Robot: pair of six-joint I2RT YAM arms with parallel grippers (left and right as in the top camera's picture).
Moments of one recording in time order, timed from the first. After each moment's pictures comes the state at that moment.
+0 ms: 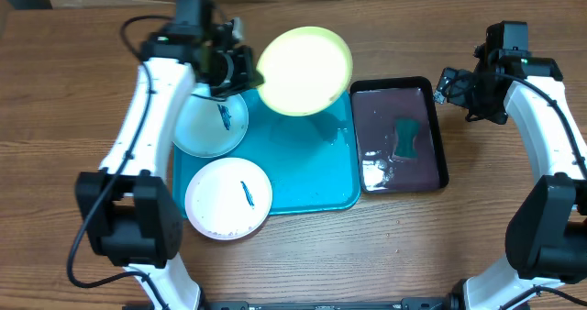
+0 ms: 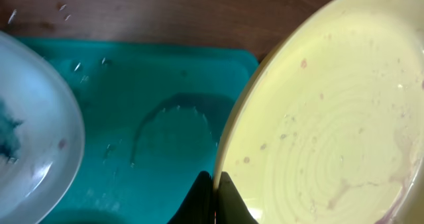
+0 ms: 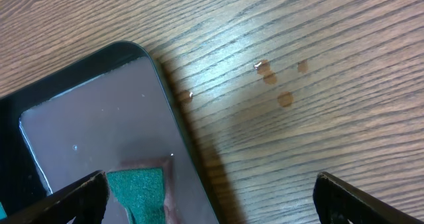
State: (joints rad) left arm -0.06 1.92 1.73 -1.00 0.58 -0.33; right arm -0.10 1.82 1.45 -0.87 -0.05 0.26
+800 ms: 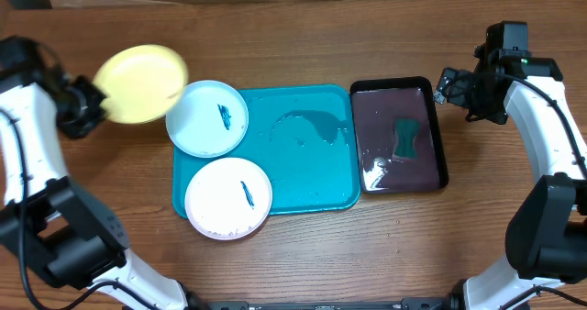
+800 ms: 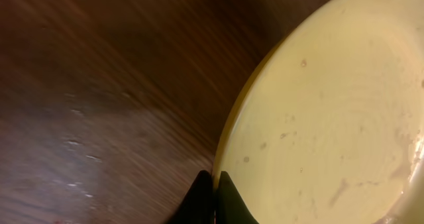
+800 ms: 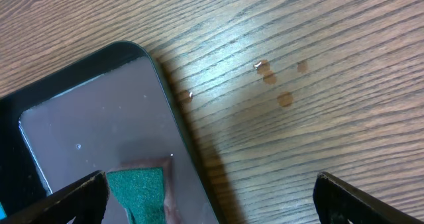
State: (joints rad) left arm 0.54 1.92 1.73 -1.09 0.21 -0.41; right arm -0.10 1.82 1.45 -0.87 -0.05 0.26
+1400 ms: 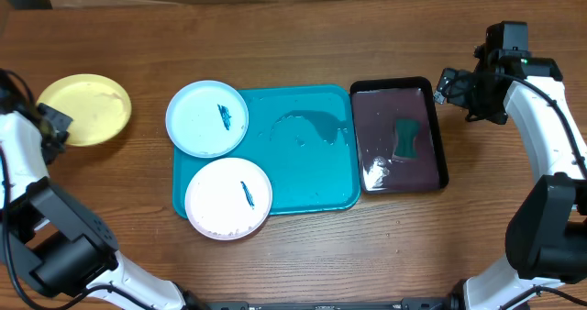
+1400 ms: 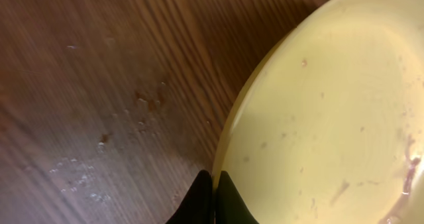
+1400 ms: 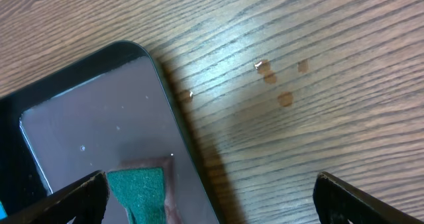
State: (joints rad) left arm 0.64 1.92 1.53 -0.77 -0.08 -0.46; right arm -0.10 1.82 1.45 -0.87 -0.05 0.26
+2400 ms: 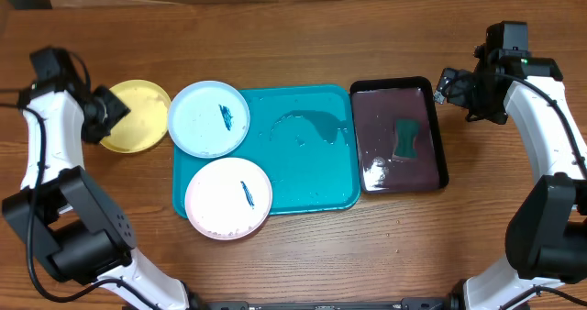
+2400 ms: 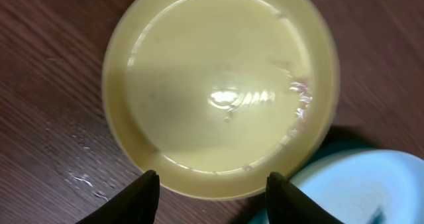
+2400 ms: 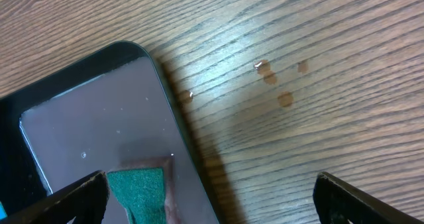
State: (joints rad) left arm 0.43 1.92 1.57 -0.90 0.06 -0.39; right arm -0.10 1.82 1.45 -0.87 -0.05 0.26
